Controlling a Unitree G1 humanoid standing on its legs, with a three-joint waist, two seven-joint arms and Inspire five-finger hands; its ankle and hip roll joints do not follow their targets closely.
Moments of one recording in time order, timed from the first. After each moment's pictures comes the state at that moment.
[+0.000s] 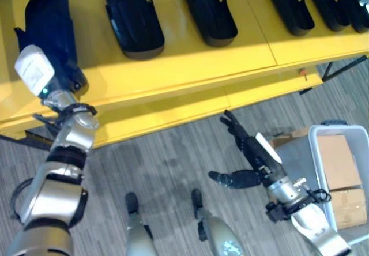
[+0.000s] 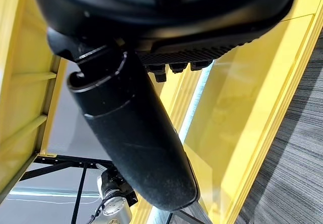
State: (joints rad) left arm -0.91 0.76 -0.32 0.88 0.16 0.12 0.78; right arm 0.12 -0.69 0.35 -0.35 0.26 -0.29 -0.05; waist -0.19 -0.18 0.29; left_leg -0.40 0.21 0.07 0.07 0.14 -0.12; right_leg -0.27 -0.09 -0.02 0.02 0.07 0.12
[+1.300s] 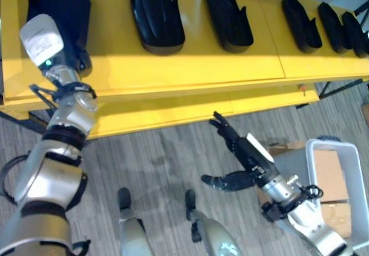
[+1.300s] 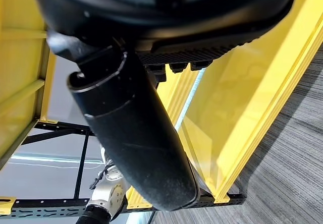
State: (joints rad) left arm -1.11 0.77 -0.49 1.01 0.24 0.12 0.69; right arm 0.09 -0.70 0.40 -0.35 0.30 -0.29 0.00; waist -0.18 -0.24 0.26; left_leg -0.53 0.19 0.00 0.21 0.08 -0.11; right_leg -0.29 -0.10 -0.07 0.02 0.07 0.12
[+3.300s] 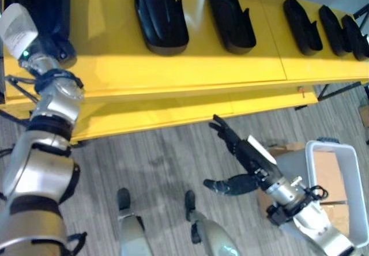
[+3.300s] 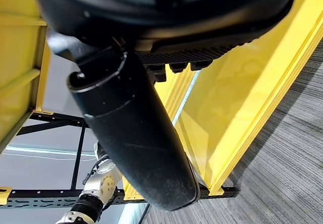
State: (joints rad) left arm -1.20 0.81 -0.49 1.09 0.05 0.09 0.63; right arm 0.12 -0.75 0.38 -0.39 0.32 -0.28 0.02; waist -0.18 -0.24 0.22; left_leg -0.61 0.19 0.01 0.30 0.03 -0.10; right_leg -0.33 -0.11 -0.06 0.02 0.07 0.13
